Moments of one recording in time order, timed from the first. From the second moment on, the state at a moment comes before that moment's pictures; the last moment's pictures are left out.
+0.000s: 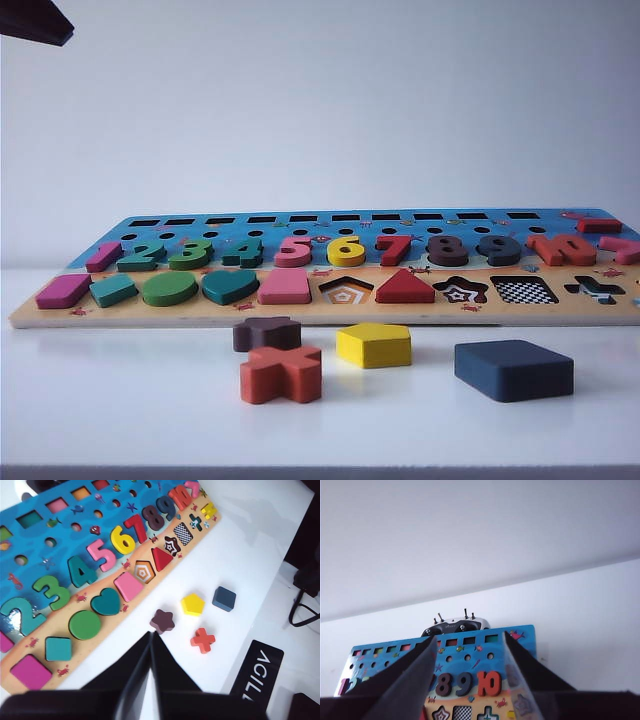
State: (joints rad) left arm -0.29 0.74 0.78 -0.77 0.72 0.24; right arm -0.13 0.13 0.71 -0.66 -0.37 0.28
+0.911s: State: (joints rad) left arm -0.29 0.74 0.77 -0.77 0.70 0.24; right arm 0.31 0.53 0.89 -1.15 -0.55 0.21
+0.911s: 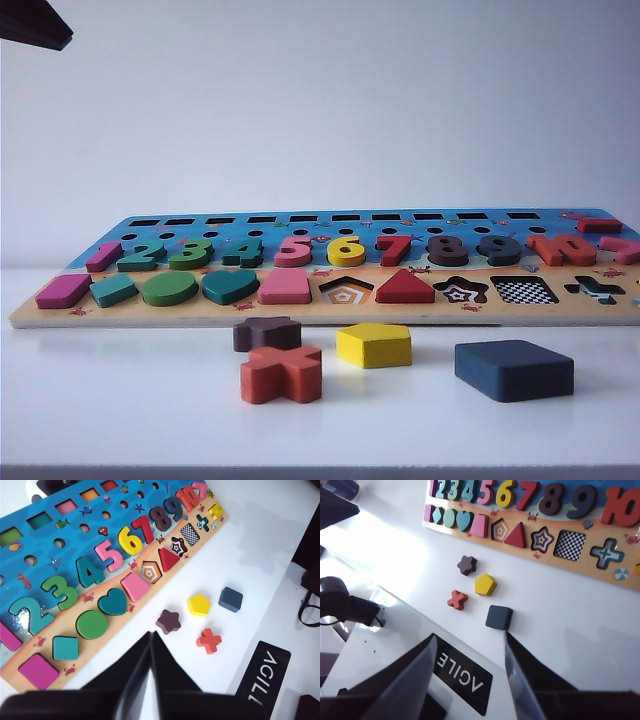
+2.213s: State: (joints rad) left arm -0.29 0.74 0.77 -0.77 0.70 0.24; right arm 0.85 1.21 0.89 -0.90 -0.27 0.57
